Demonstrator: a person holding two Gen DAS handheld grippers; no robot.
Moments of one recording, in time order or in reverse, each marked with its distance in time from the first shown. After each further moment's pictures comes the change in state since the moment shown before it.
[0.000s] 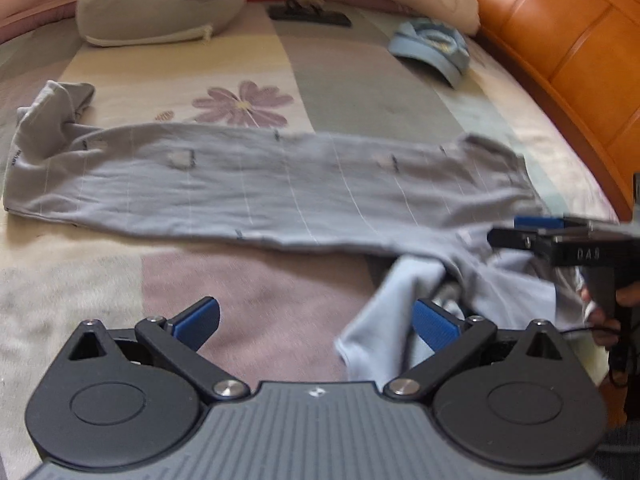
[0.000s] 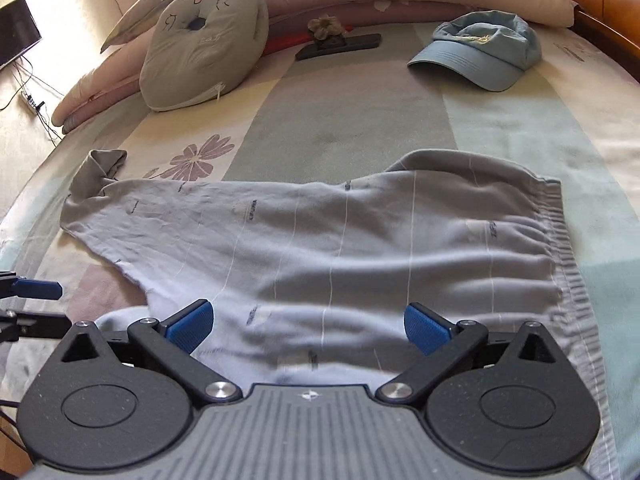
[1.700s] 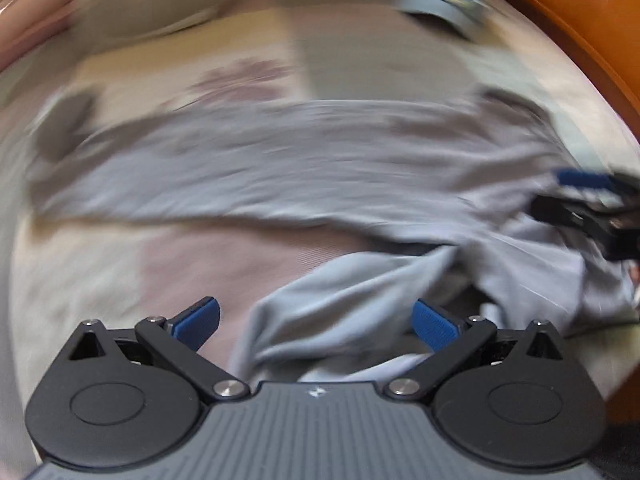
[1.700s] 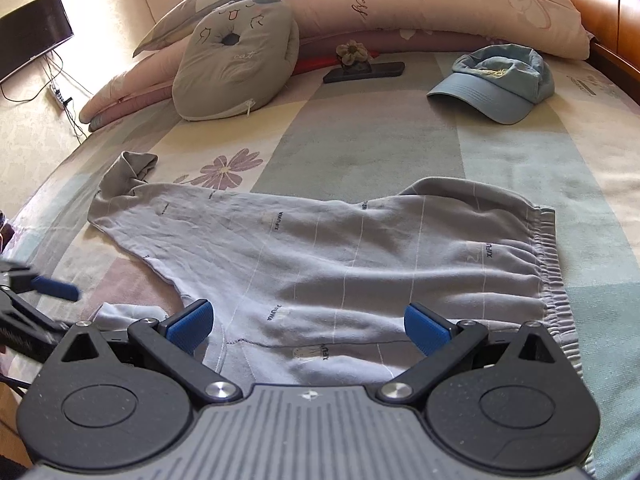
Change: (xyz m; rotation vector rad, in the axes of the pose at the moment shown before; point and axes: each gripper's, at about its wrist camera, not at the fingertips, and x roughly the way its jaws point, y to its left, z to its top) left arm 0.020 -0.054 0.002 0.141 0.105 0.184; right arm -0.026 0.002 -0.004 -0.075 -0.053 0.047
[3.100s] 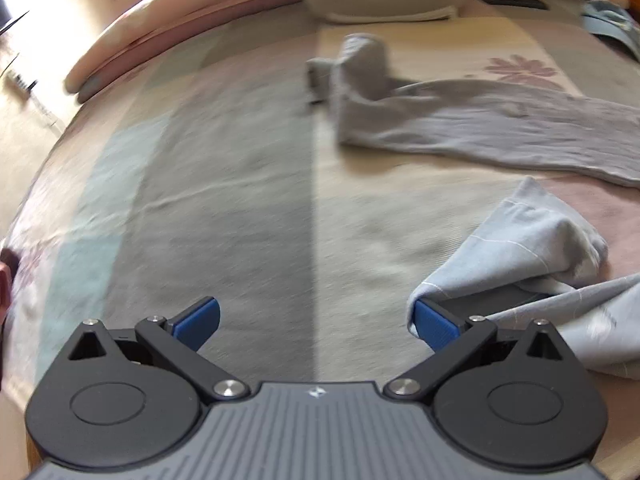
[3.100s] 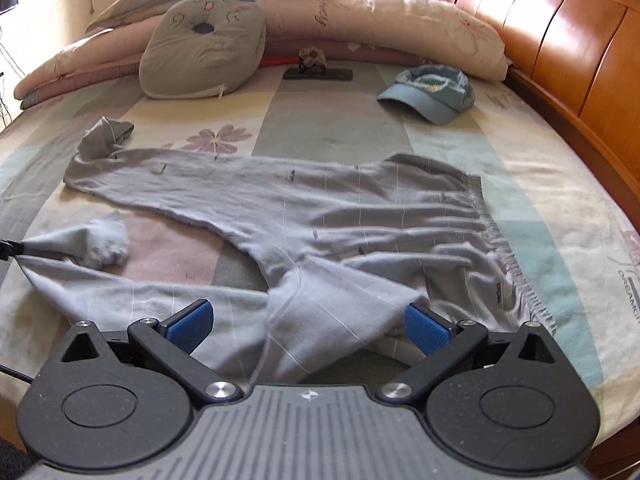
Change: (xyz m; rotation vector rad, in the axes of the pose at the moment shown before) left arm -0.041 0.210 -0.100 -0.204 -0.055 0.428; right arm -0.062 0.131 -0.061 0.002 -0.003 -0.354
